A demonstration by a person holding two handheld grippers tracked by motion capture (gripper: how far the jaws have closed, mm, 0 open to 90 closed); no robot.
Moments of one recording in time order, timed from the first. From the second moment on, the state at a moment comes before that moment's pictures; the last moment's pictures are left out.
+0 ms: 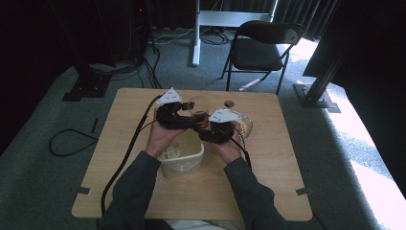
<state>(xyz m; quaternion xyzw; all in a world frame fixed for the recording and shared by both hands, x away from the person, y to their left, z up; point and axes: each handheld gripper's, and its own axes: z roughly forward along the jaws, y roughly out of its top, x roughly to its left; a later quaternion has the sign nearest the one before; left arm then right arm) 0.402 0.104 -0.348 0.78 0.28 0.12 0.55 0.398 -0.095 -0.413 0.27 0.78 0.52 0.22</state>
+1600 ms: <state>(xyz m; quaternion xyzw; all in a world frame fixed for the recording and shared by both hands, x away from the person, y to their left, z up) 0.403 0.176 -0.372 0.77 0.36 0.22 0.48 0.392 -0.237 -0.399 0.37 0.72 0.48 0.34</state>
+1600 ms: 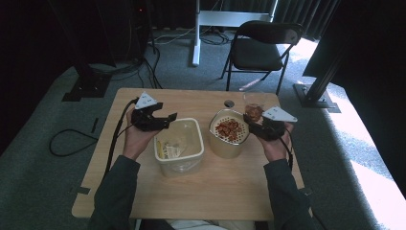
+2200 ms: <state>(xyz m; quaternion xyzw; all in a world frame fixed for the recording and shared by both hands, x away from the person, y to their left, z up) 0.395 0.219 -0.406 0.75 0.42 0.26 0.44 0.394 -0.282 -0.419 0.41 0.72 0.44 0.36</state>
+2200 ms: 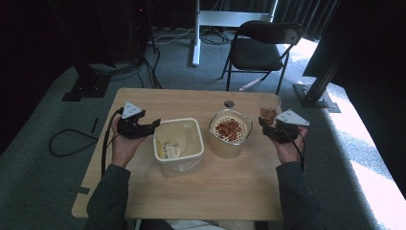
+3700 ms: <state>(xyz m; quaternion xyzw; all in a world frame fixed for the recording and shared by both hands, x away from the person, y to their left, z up) 0.385 0.251 -0.477 0.72 0.50 0.23 0.42 0.395 -0.282 -0.421 0.33 0.79 0.28 0.44</state>
